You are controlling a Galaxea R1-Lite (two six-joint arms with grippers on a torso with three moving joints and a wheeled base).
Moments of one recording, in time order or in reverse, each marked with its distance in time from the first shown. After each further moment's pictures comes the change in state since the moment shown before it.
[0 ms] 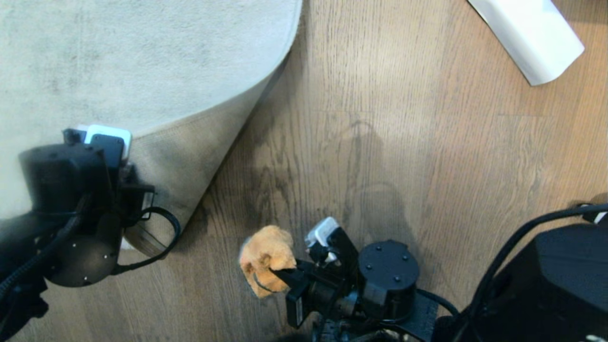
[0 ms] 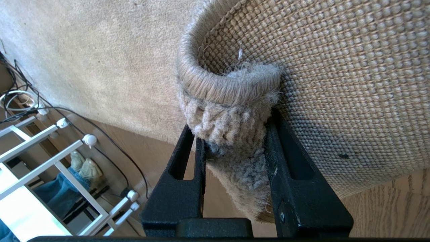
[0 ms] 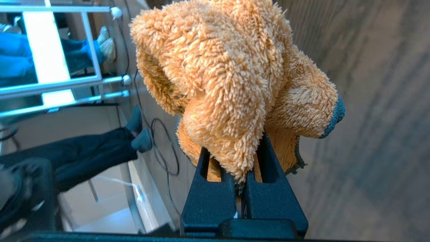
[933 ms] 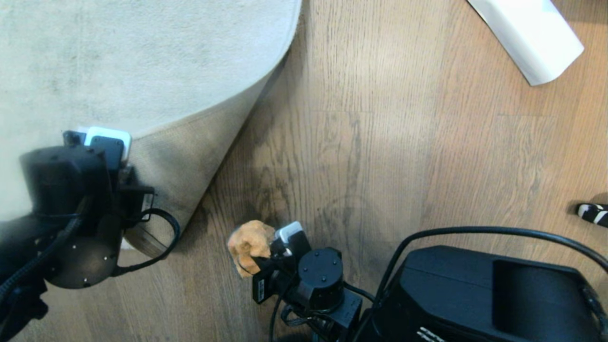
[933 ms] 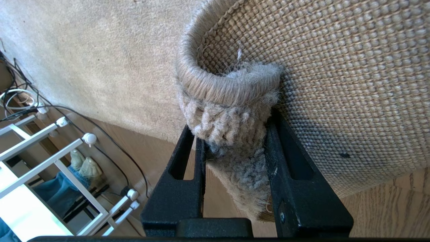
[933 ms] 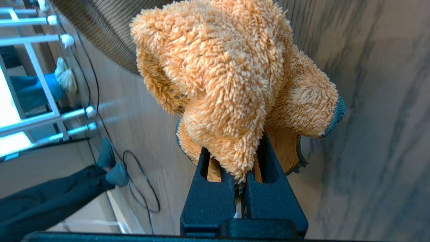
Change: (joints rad) left arm 0.002 -0.002 0.006 0.000 0.001 -0.003; right arm 0.009 0.314 -0.364 0.000 -0.168 0.063
